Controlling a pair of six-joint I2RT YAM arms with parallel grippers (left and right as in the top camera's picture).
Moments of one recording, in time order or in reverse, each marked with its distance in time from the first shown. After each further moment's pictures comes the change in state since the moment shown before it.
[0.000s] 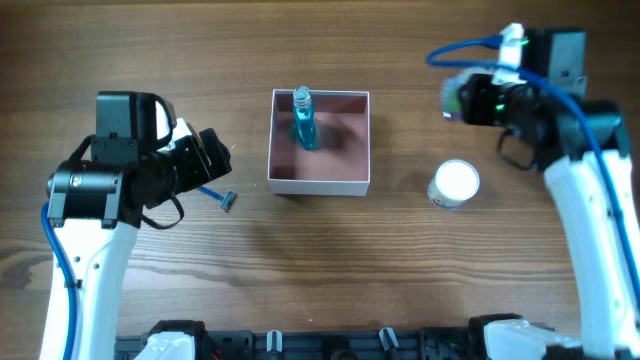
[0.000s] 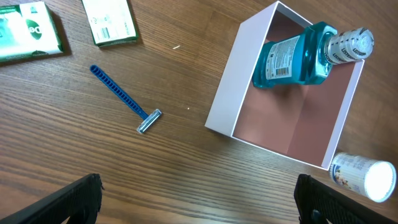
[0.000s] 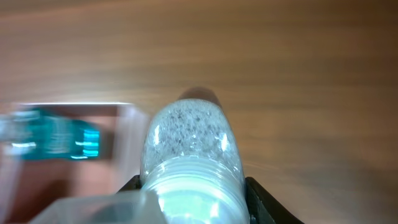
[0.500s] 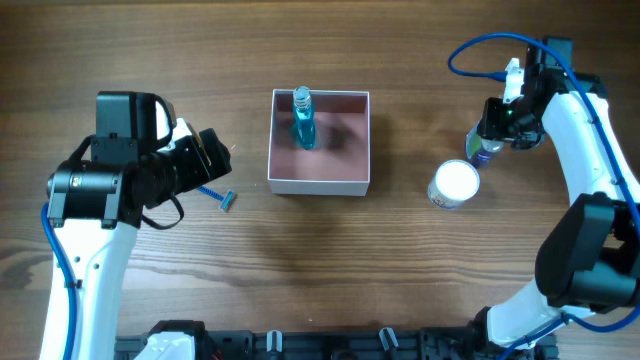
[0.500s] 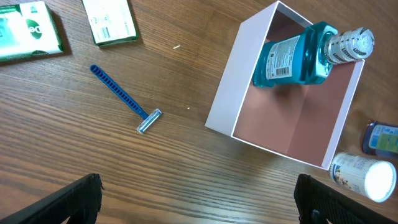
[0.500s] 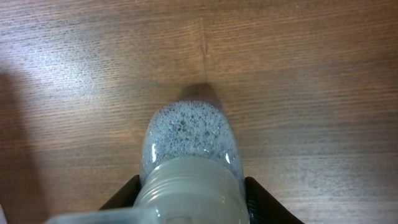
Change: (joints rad) left arm 0.000 0.000 0.000 -0.001 0.000 0.000; right arm -0.295 0.423 -0.044 -0.031 -0.001 -0.210
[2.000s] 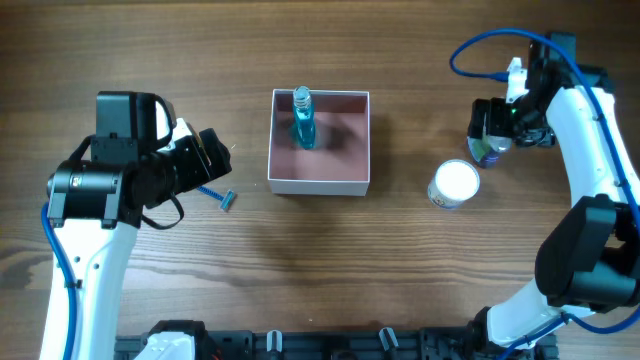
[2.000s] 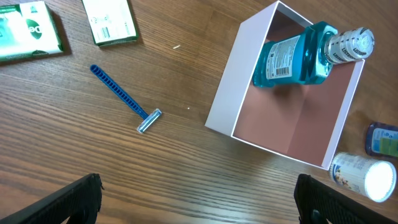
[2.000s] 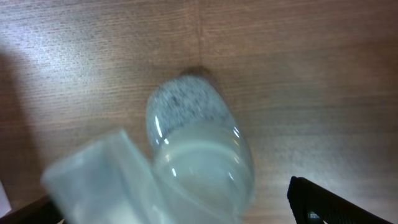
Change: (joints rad) left arm 0.000 0.000 0.000 0.000 0.000 0.000; right arm 0.000 0.007 0.050 -0.093 0.018 -0.031
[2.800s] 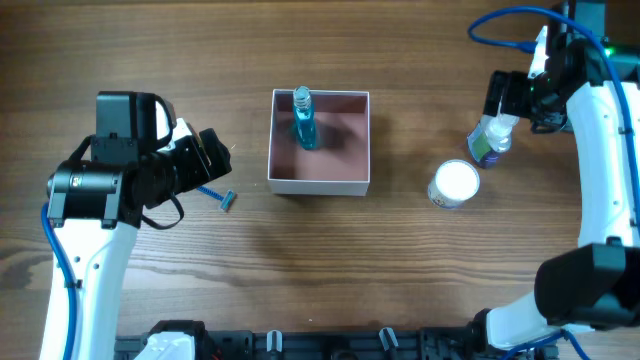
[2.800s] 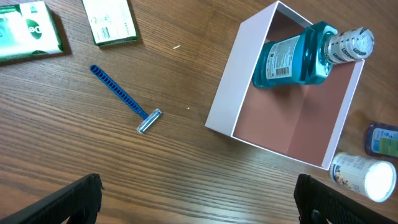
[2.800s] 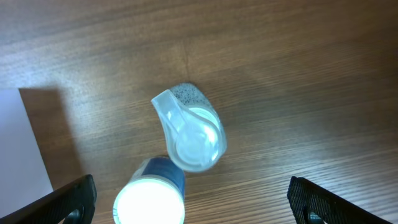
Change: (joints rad) left arm 0.000 0.000 0.000 0.000 0.000 0.000; right arm 0.034 -0.082 0.235 -0.216 0.086 0.145
